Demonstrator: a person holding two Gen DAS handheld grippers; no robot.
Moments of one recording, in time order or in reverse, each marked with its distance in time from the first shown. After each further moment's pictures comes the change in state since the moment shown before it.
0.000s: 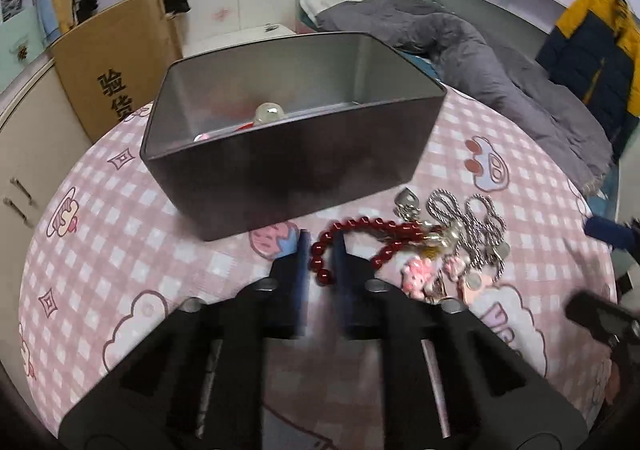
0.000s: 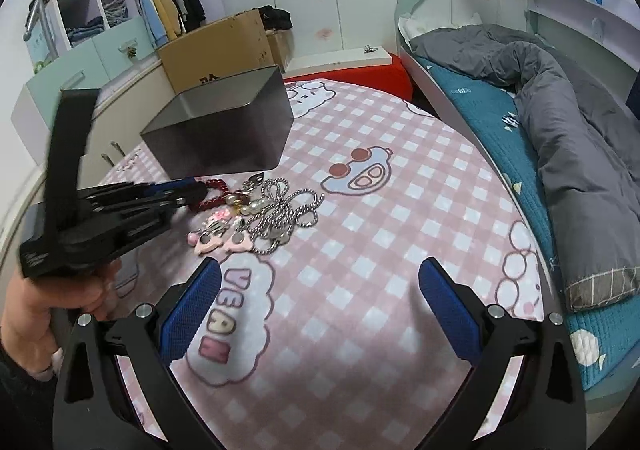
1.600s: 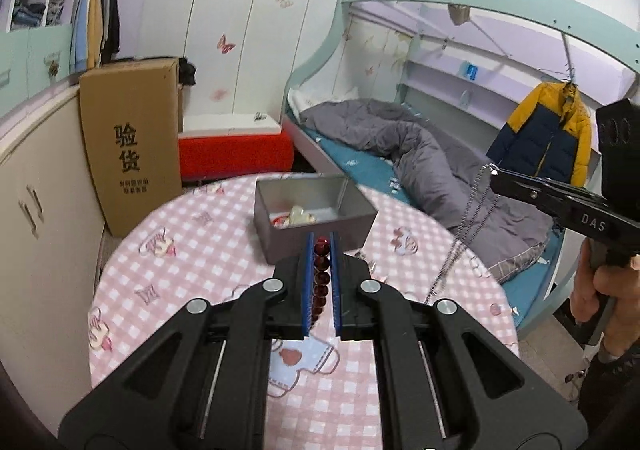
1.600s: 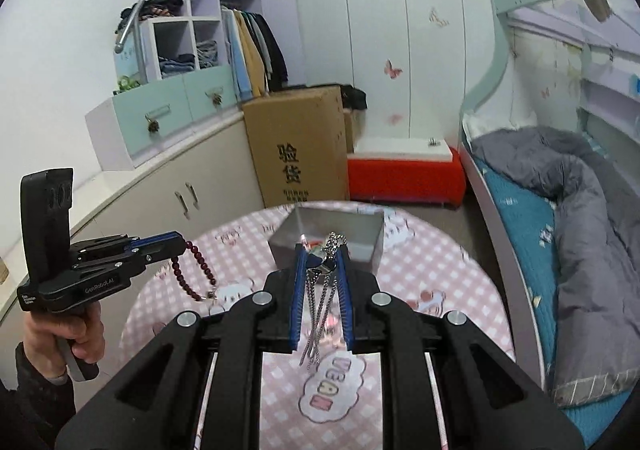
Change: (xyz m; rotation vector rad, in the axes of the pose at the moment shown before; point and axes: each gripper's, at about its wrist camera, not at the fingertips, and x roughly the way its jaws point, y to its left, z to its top) left arm -0.185 0.058 -0.021 -0.096 -0.352 -0.148; right arm -0.114 0.072 0.074 -0.211 -0.260 0.175
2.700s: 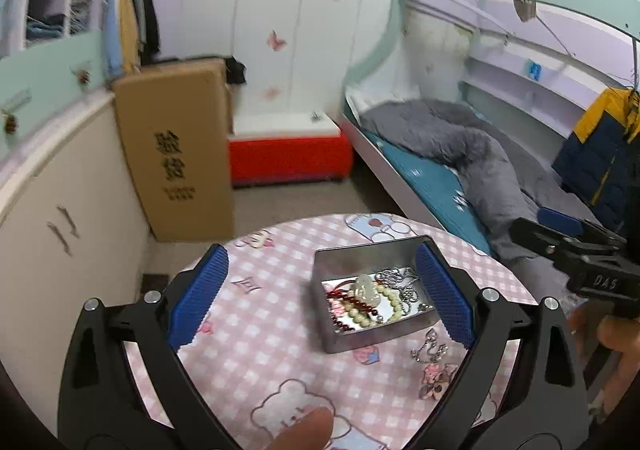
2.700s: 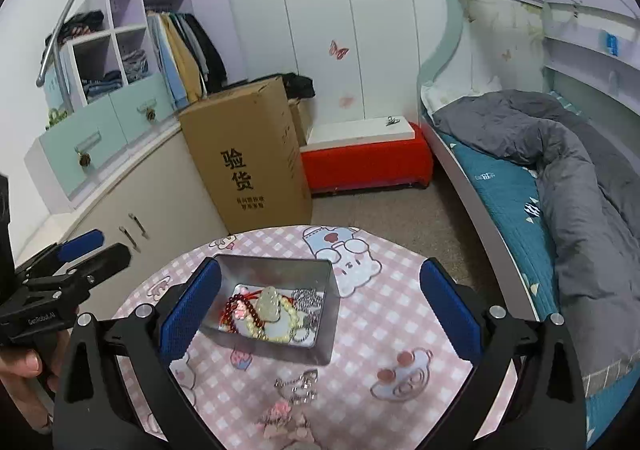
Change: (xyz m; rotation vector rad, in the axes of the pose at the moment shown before) left arm 0.080 0.027 0.067 -0.031 0.023 0.241; right arm 0.089 -0.066 0.023 0.183 0.040 -0.135
